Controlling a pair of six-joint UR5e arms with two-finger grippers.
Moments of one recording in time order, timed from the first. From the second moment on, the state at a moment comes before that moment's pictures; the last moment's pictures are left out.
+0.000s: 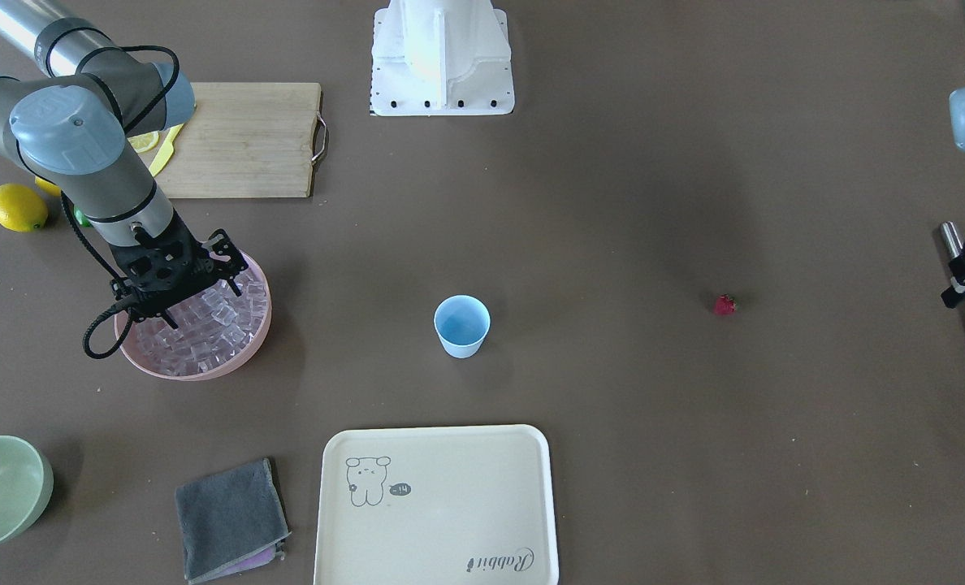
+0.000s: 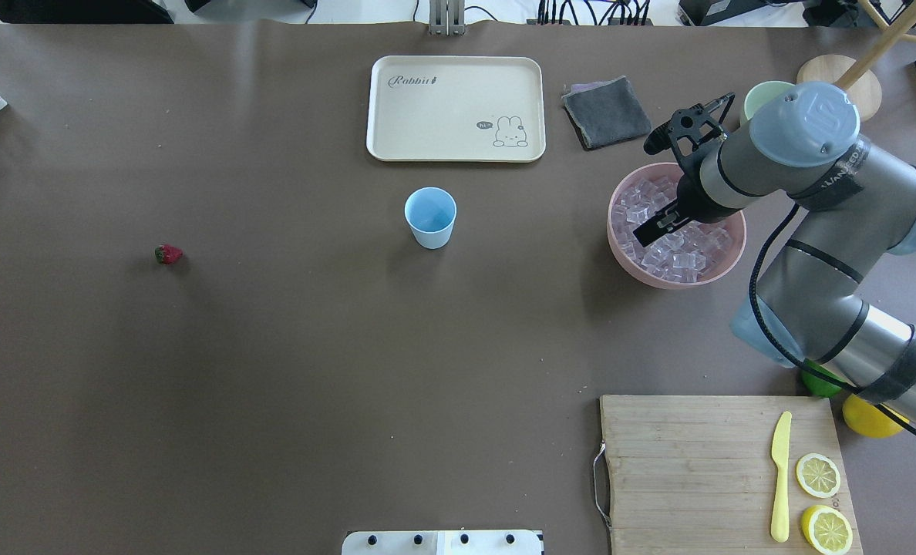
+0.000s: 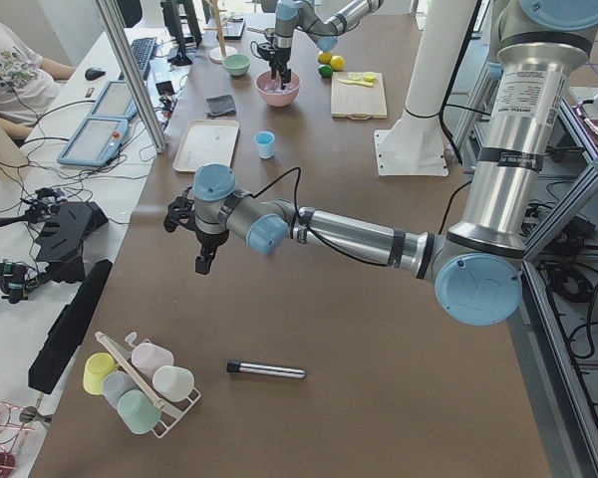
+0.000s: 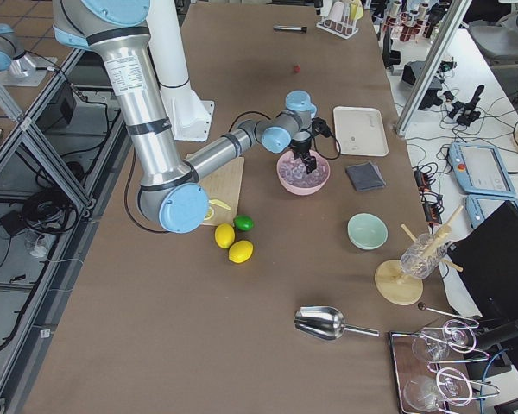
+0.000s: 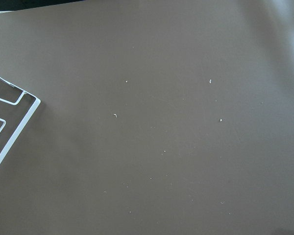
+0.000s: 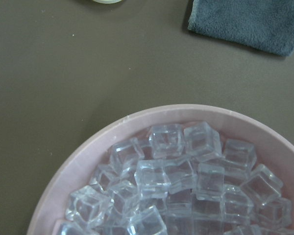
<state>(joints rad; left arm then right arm) -1.36 -1.76 -1.58 -1.95 -2.31 -0.36 0.80 -1.24 1.72 -1.30 1.99 0.44</state>
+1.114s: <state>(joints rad) -1.36 -1.75 -1.59 -1.95 -2.31 -0.36 0.79 -1.22 1.65 -1.24 1.96 0.45</state>
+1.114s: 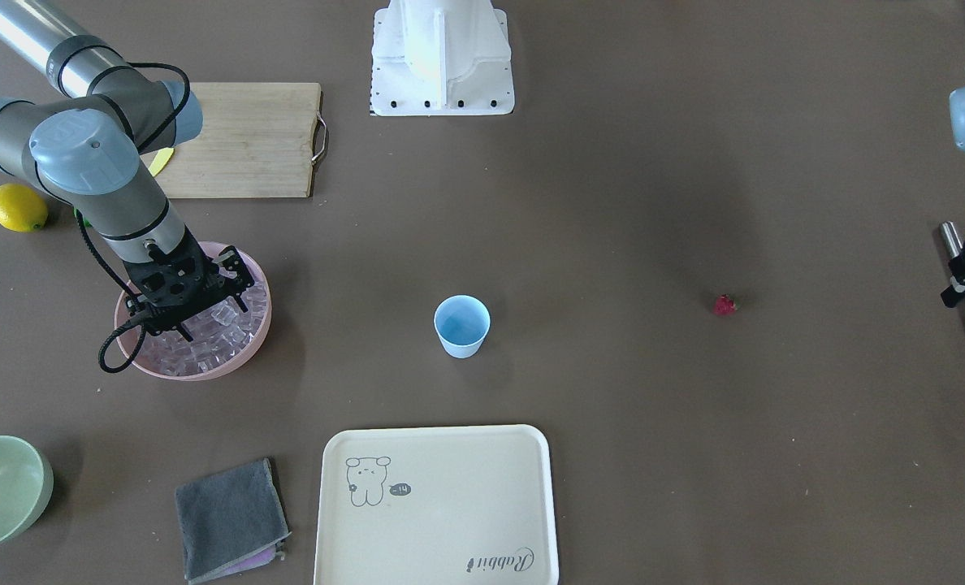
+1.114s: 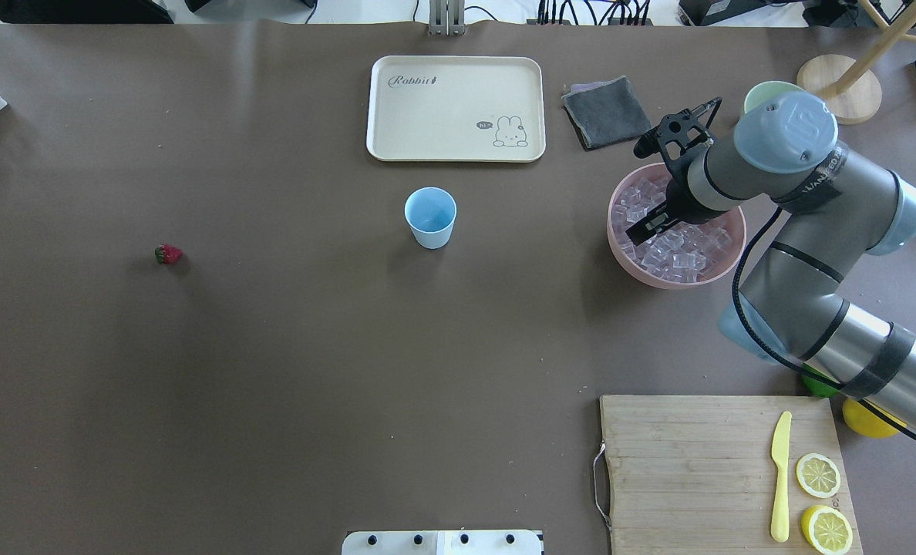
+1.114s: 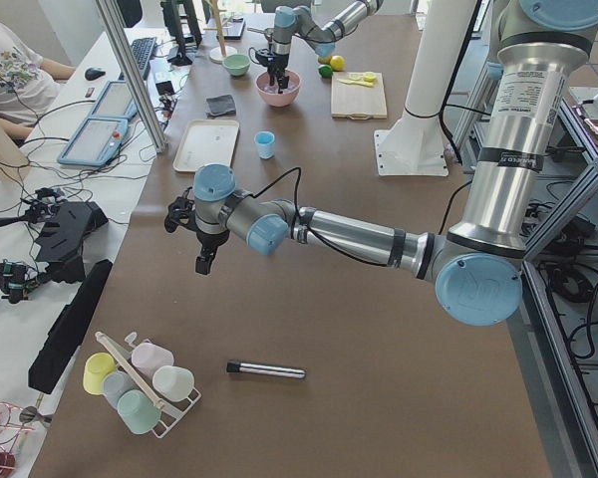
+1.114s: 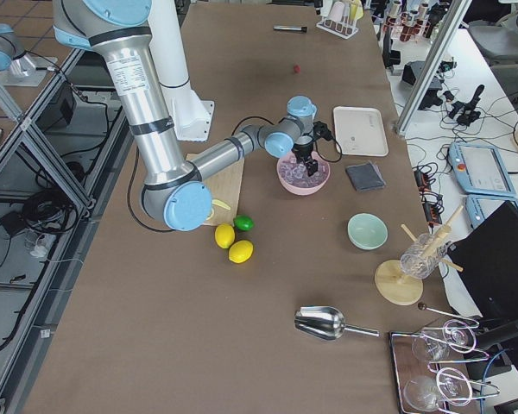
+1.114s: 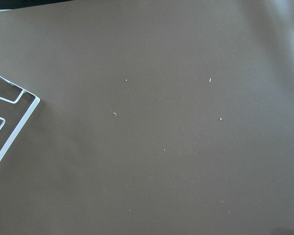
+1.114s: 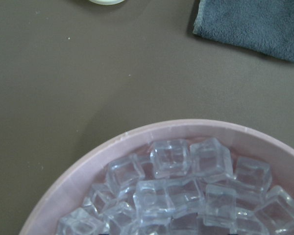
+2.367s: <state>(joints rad) -1.35 -1.76 -1.59 -1.95 -2.31 -0.36 0.78 -1.23 1.66 -1.24 1.95 0.45</state>
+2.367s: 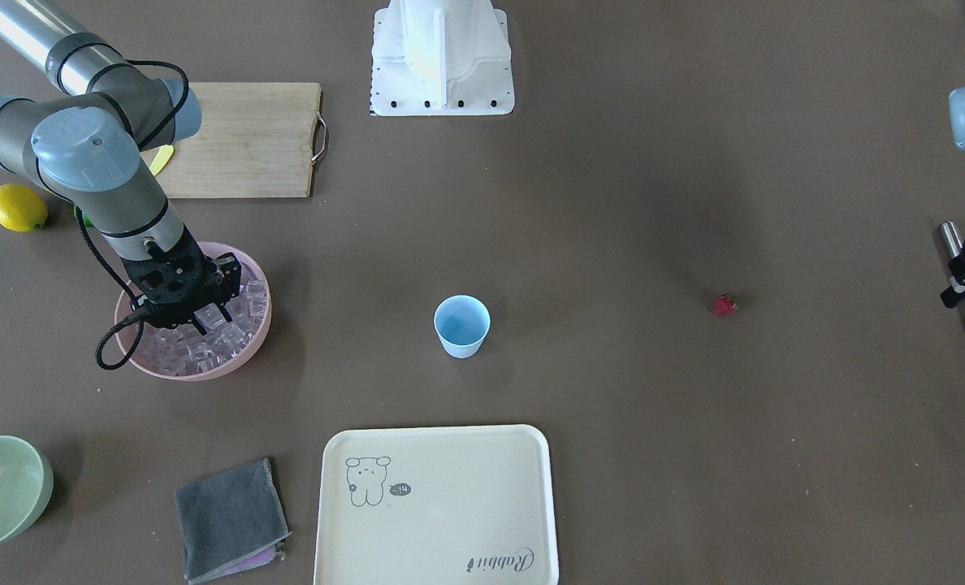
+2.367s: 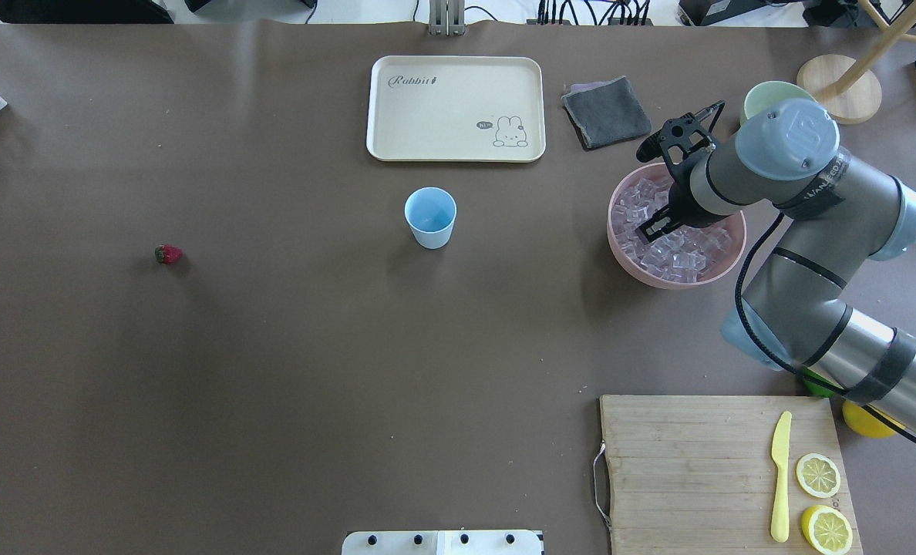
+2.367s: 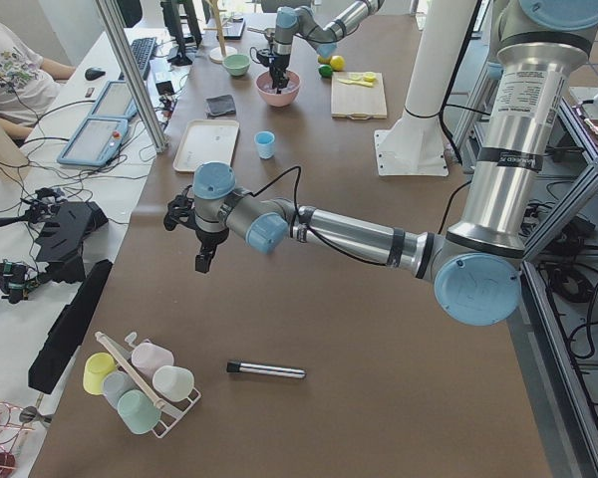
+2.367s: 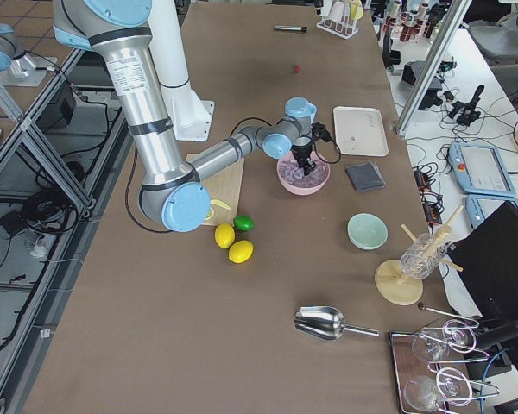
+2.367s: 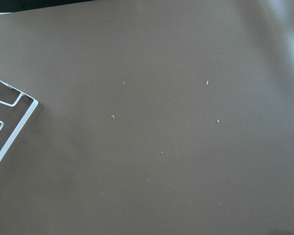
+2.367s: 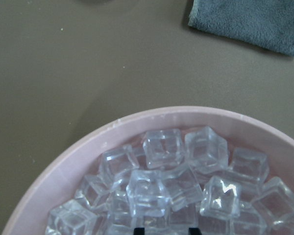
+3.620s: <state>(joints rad) -1.35 -1.76 -1.59 -2.00 -2.31 -0.44 0.83 -0.97 1.81 -1.69 2.03 0.63</state>
